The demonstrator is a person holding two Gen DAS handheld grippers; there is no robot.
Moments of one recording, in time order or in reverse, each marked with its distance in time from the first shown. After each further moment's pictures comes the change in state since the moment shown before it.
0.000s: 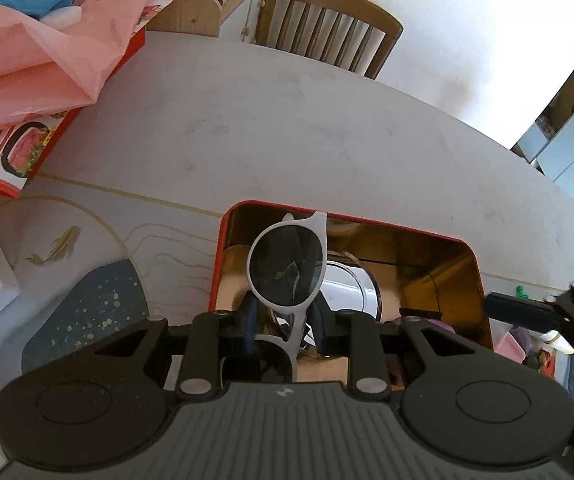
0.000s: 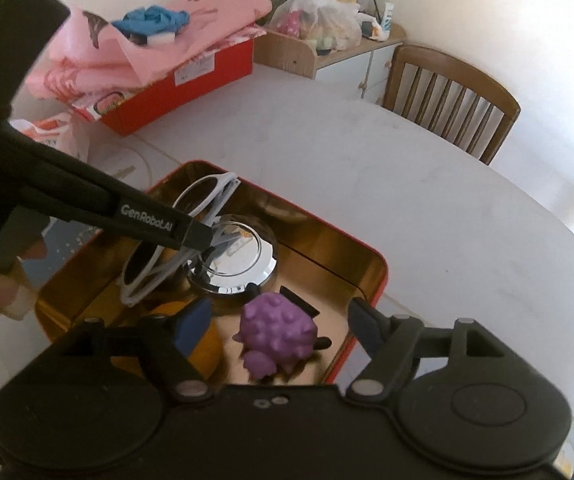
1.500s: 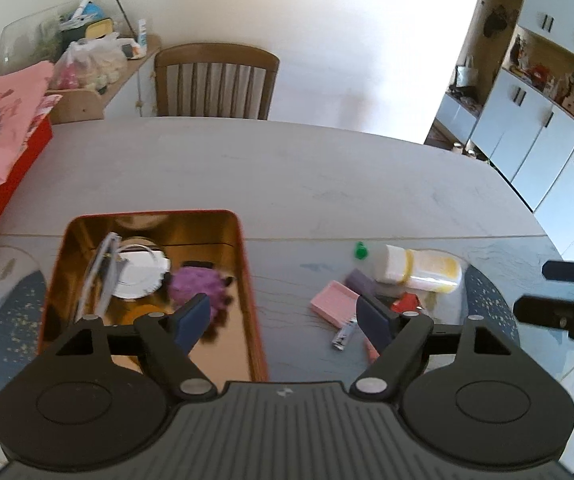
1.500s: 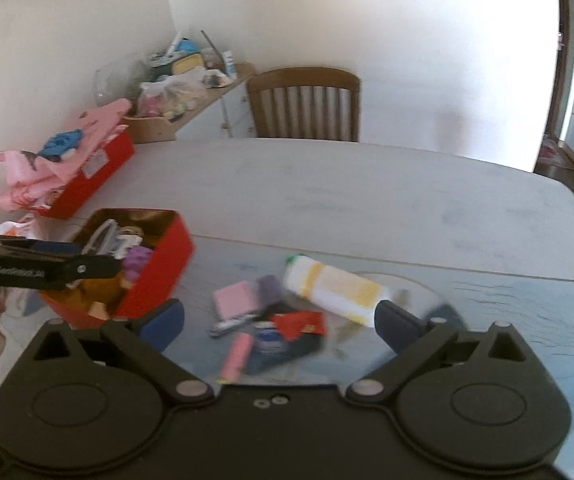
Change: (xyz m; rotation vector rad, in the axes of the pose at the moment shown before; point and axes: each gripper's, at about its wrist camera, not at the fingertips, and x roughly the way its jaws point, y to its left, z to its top) left arm -0.087 -0.162 -0.081 0.247 -0.160 -0.085; right arm -0.174 -0.145 -0.145 0.385 -0.159 -0.095
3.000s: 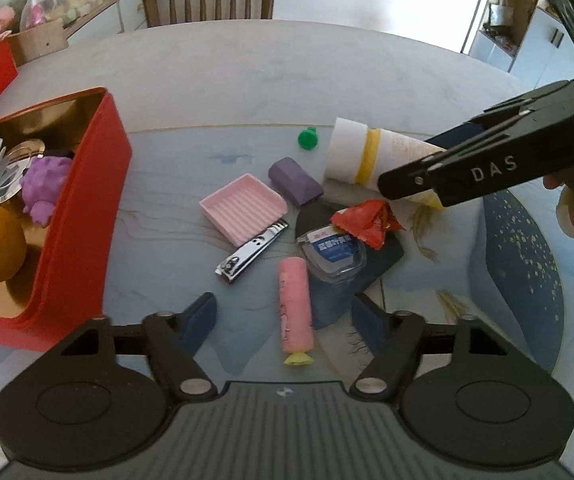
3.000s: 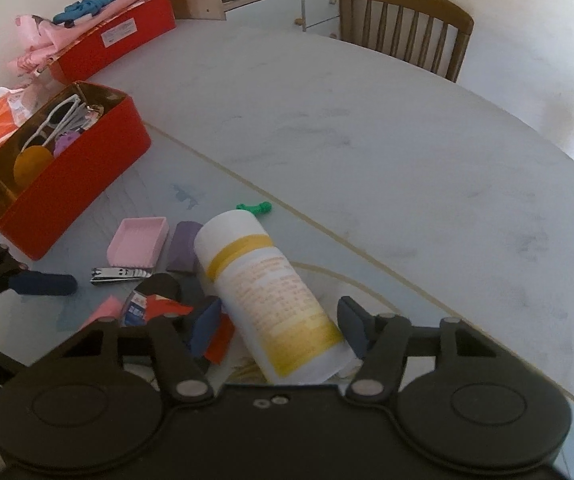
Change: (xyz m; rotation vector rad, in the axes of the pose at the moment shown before) left arm 0.113 -0.104 -0.056 -0.003 0.186 0.130; right arm 0.153 -0.066 0.030 -0.343 0.287 0.231
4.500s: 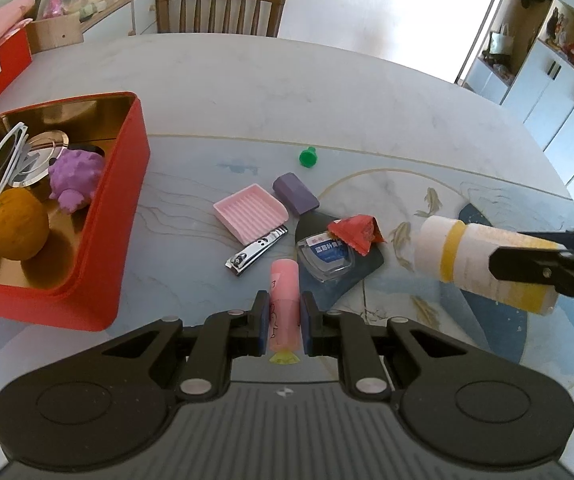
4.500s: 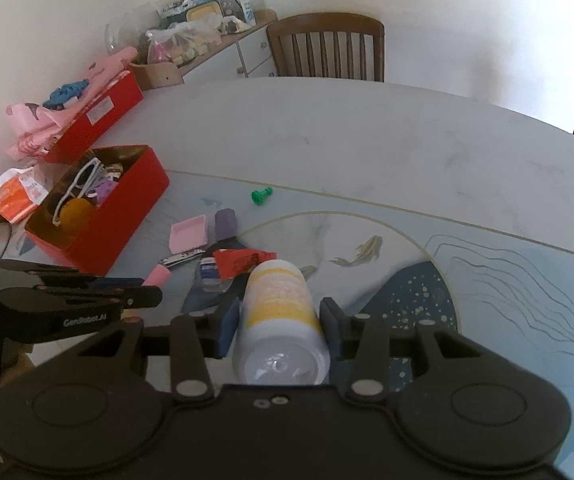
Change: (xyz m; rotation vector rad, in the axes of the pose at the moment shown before) left arm -0.034 0.017 -0.003 -0.084 -0.038 -0.059; right arm -0.097 0.039 -0.072 0.283 -0.160 -0.063
